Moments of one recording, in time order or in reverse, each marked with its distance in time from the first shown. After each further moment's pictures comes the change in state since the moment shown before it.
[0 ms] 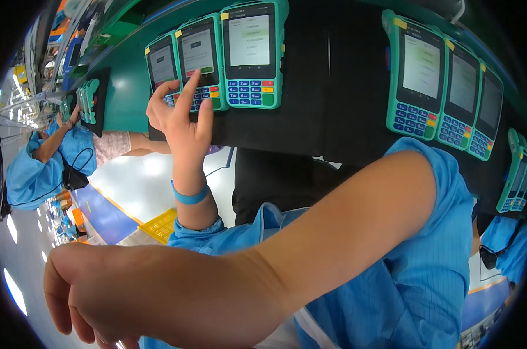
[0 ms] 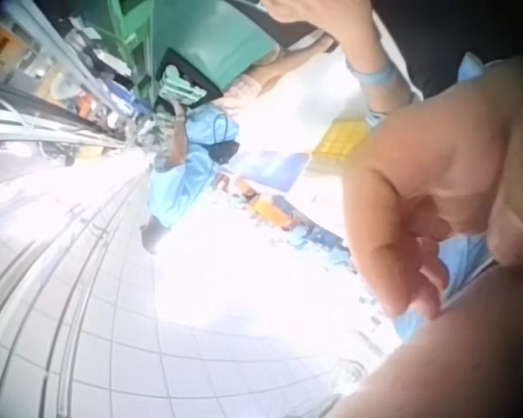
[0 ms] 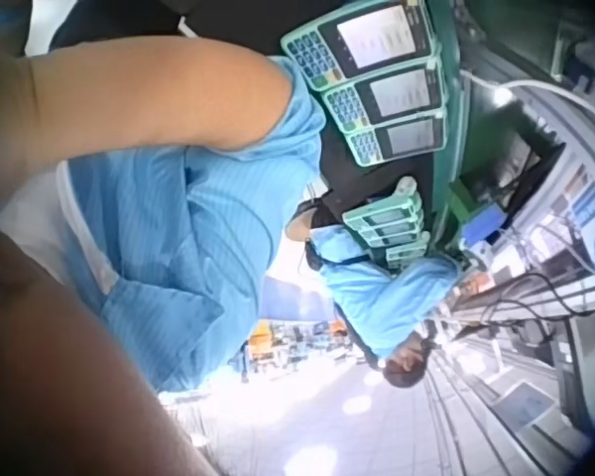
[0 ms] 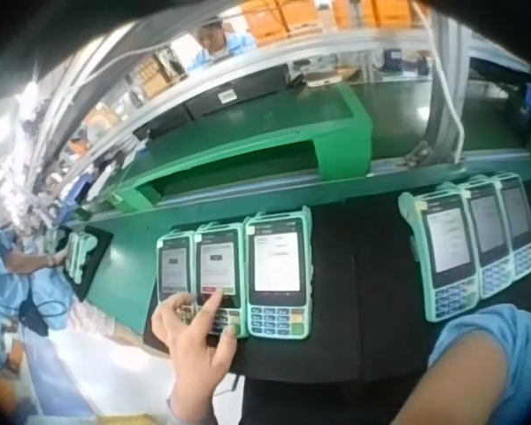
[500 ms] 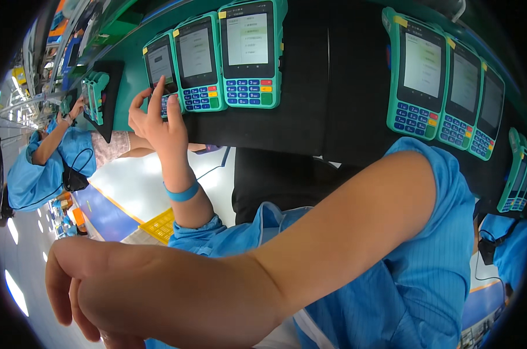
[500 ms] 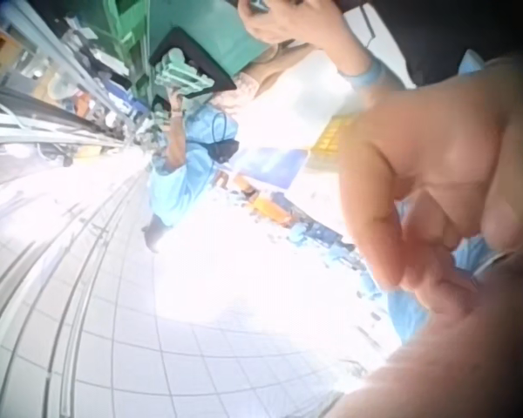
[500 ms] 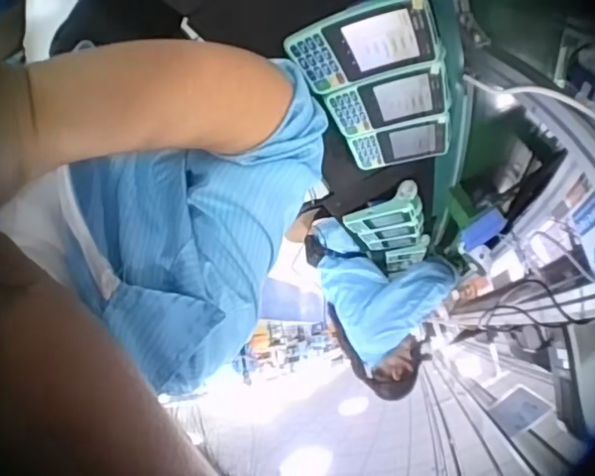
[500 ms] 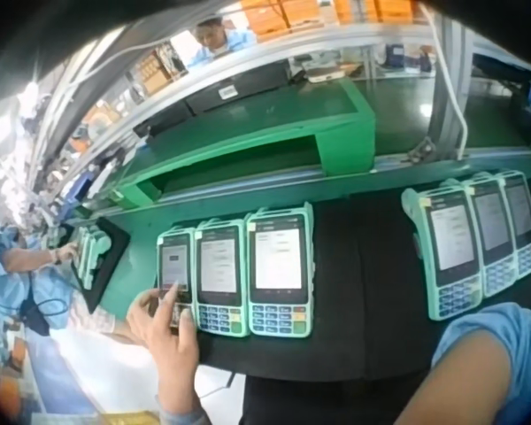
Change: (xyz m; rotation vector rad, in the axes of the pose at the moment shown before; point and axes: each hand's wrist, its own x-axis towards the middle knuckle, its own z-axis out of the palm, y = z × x) left_hand -0.004 -0.038 0.001 0.087 0.129 -0.135; right_hand 0.003 0.003 0.016 0.119 0.185 0.076
